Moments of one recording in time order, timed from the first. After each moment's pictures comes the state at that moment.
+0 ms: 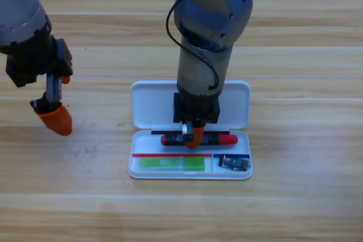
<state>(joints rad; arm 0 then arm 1) -0.66 1.76 -1.48 1.10 0.04 0.64 0.94 2.45 -2.24 1.23 0.05 -0.72</state>
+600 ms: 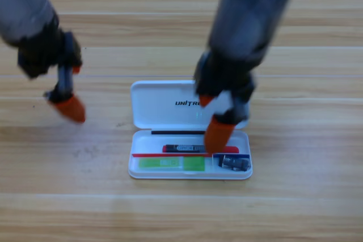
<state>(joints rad) -0.66 1.76 -1.48 1.03 0.04 0.64 0.94 2.18 -2.08 1.28 0.16 -0.68</state>
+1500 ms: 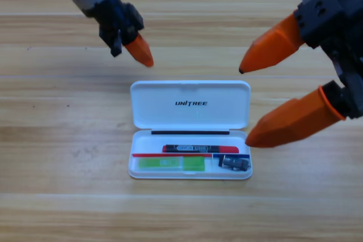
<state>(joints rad) -0.41 2.23 -1.95 1.04 -0.45 0.88 0.94 1.51 -1.42 0.76 0.43 -0.40</state>
